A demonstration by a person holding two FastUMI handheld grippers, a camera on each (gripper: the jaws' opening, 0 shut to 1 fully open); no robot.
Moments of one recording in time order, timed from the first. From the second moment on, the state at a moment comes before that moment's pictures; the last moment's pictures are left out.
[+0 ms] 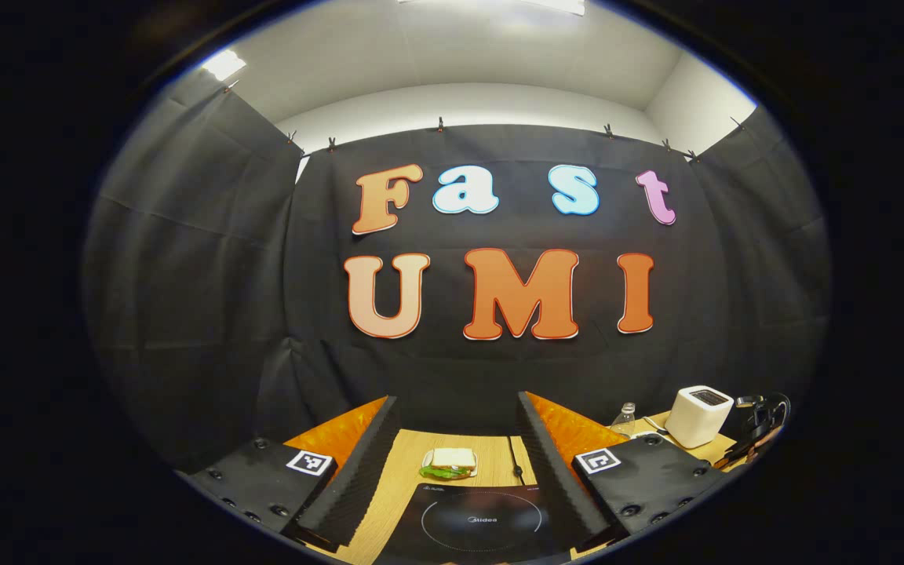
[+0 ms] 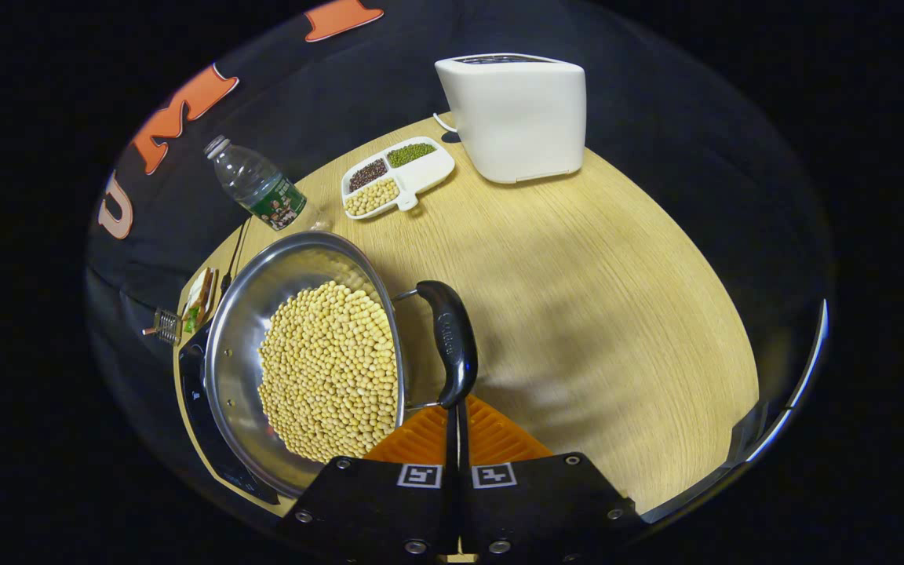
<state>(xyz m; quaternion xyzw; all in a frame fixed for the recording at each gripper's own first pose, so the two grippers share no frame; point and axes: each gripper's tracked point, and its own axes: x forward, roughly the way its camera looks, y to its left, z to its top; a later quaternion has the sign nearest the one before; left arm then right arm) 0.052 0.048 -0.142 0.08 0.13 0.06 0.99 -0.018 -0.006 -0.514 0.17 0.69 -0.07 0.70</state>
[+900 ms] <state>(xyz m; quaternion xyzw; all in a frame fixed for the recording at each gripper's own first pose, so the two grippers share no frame) 0.047 -0.017 -0.276 0.04 0.32 -0.02 0.95 0.034 -0.003 -0.452 0.18 0.59 -0.02 0.78</state>
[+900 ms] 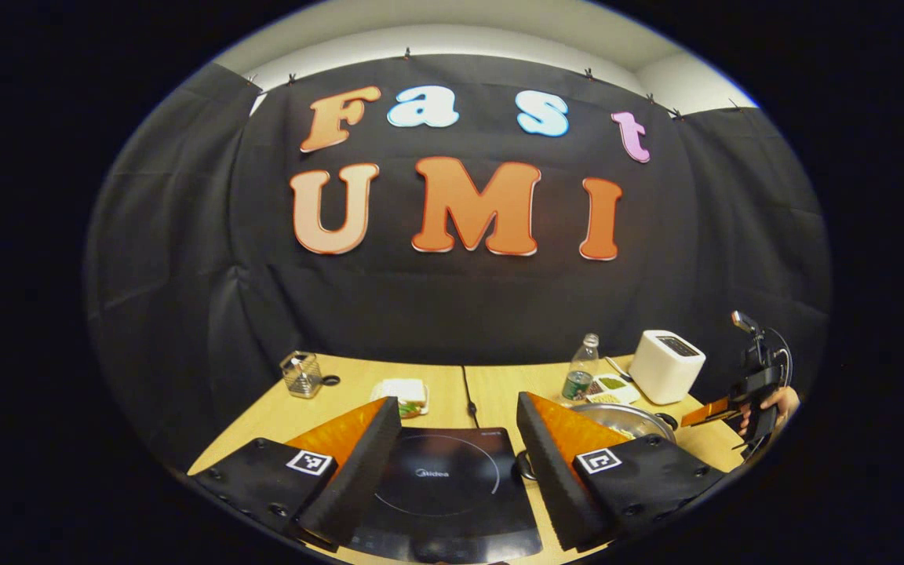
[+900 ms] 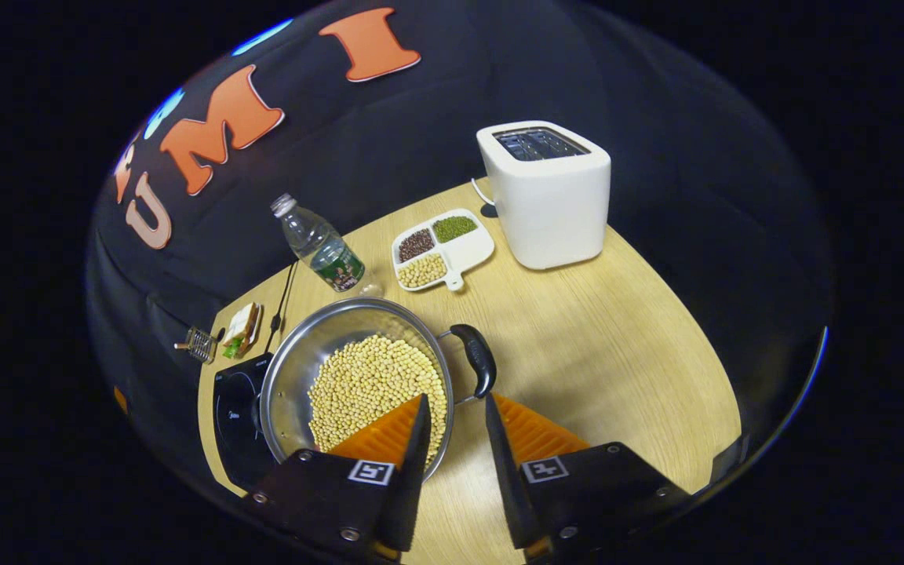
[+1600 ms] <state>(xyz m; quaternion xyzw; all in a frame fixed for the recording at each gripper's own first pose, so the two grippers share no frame) 0.036 -0.088 -0.469 -0.02 0.57 -0.06 0.82 0.071 0.010 -0.421 0.07 0.52 0.03 0.85</state>
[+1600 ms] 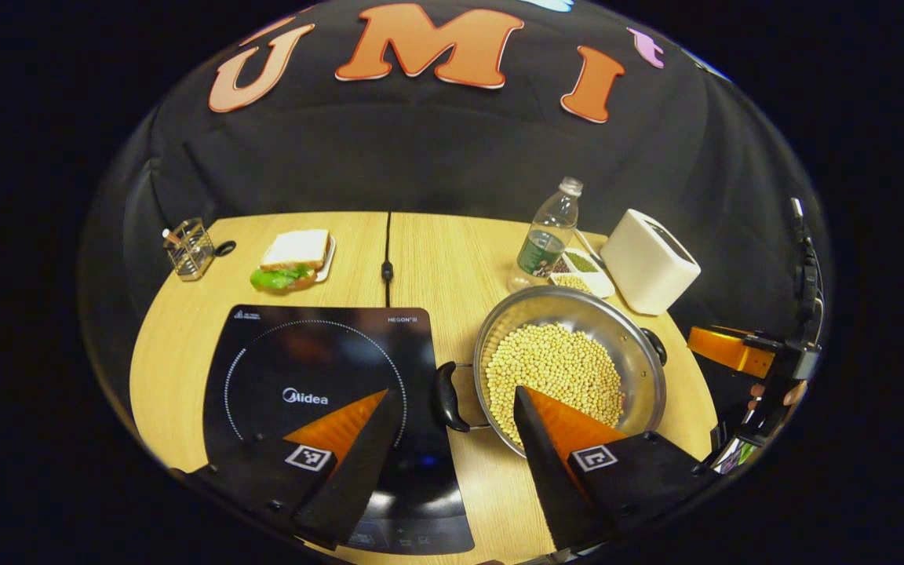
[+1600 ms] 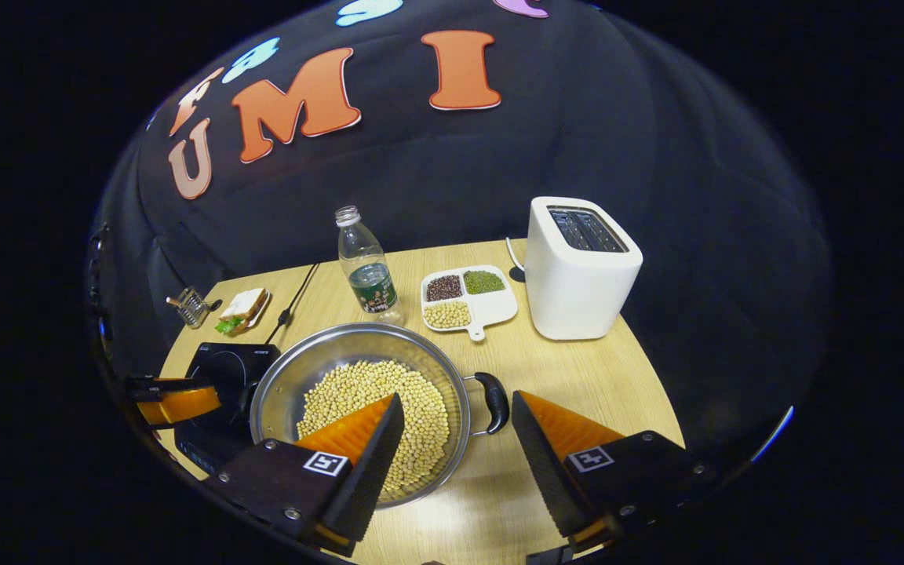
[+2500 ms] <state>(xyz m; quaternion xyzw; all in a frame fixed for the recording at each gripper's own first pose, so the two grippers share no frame) 0.040 -0.116 -0.538 -0.01 0.58 -0.06 0.81 0.058 -0.007 -0.511 -0.01 0.58 0.00 0.82</state>
